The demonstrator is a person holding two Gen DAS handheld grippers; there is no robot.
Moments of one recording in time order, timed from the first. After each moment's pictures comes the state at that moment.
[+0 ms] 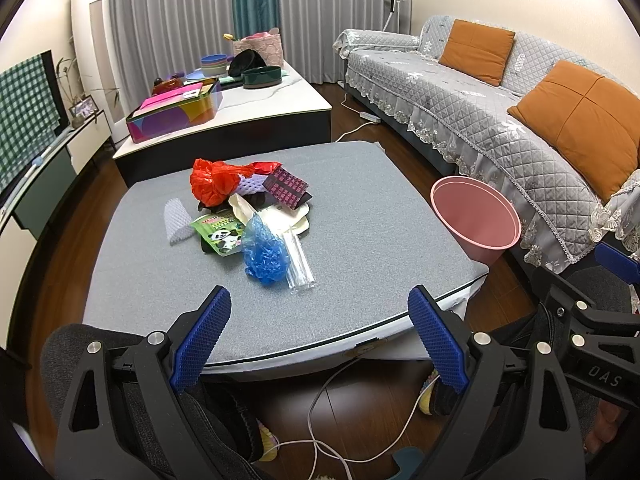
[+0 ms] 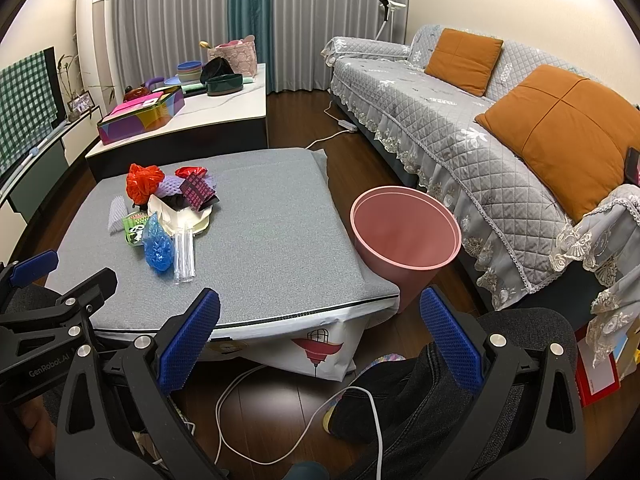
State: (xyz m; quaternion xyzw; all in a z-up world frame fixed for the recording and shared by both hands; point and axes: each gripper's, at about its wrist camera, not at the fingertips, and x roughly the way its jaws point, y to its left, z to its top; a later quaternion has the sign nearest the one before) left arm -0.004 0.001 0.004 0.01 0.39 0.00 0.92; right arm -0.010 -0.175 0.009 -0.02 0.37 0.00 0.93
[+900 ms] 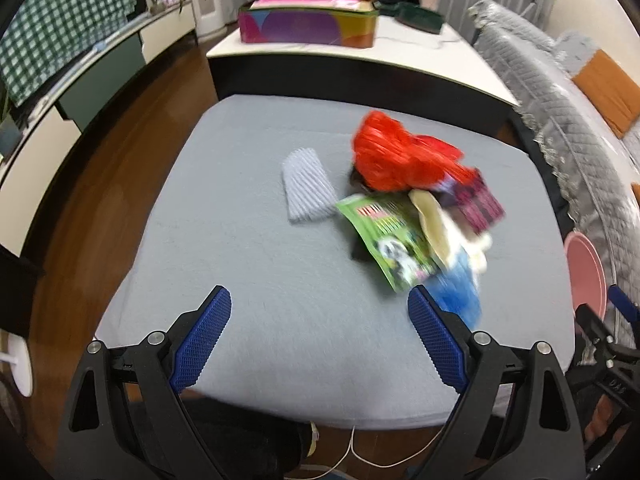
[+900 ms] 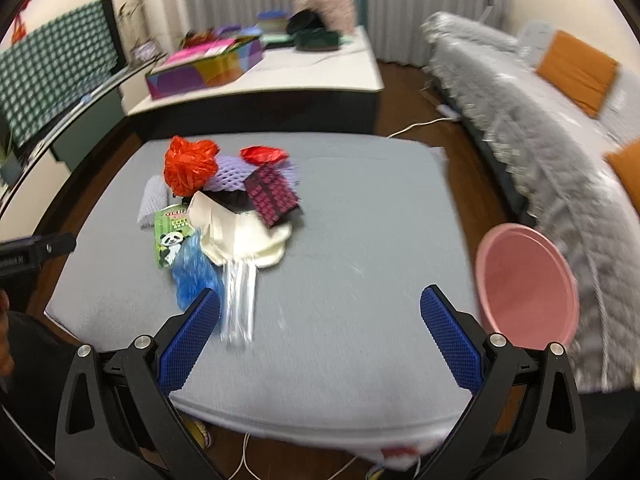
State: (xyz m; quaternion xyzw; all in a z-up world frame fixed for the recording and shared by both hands) left arm 0.133 0.195 -0.038 -0.11 0.50 0.15 0.84; right arm 0.187 -0.056 -0.055 -0.07 0.44 0.16 0.88
